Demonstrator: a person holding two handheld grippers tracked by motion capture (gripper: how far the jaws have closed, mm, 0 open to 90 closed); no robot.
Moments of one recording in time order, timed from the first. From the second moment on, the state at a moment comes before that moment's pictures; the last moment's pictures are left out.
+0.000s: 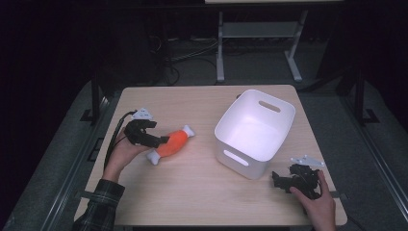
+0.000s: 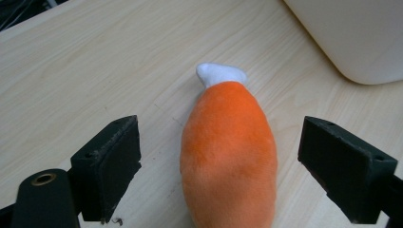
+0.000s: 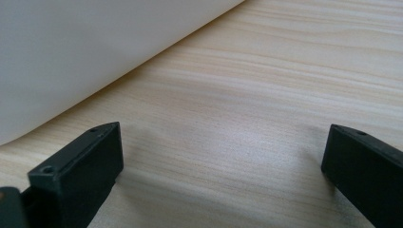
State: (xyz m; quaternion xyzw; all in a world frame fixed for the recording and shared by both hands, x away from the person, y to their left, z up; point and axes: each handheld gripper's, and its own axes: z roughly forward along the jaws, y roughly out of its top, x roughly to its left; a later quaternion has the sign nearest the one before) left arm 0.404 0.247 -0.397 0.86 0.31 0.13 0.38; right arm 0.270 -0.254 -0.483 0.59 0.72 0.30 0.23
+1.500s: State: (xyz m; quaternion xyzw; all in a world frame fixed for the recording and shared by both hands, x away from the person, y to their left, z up) left arm 0.416 0.212 -0.440 0.89 0.29 0.11 0.33; right arm 0.270 -0.254 -0.483 0.59 0.72 0.30 0.23
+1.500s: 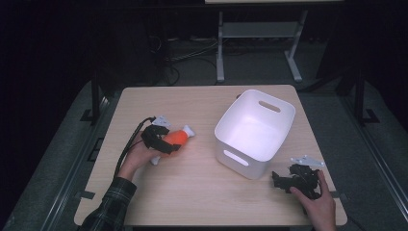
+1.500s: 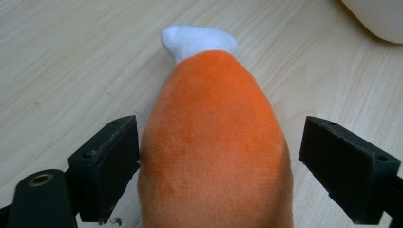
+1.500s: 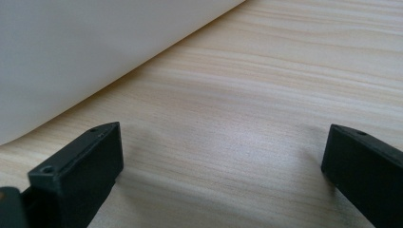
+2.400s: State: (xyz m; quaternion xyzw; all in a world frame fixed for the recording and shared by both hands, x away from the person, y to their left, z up) left arm 0.419 0.208 -0.453 0.90 0.29 0.12 0.29; right arm 0.270 -0.254 -0.484 0.59 0.72 0.30 0.23
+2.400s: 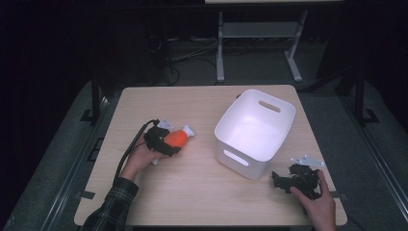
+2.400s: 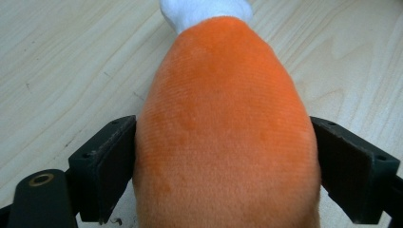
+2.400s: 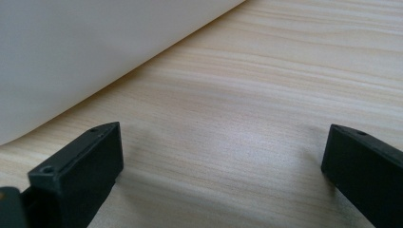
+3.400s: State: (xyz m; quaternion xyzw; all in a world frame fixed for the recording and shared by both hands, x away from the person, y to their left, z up) left arm 0.413 0.228 -0.444 0.88 0.33 0.10 0.33; right arm 0.270 -0.255 -0.483 0.59 0.72 0.30 0.23
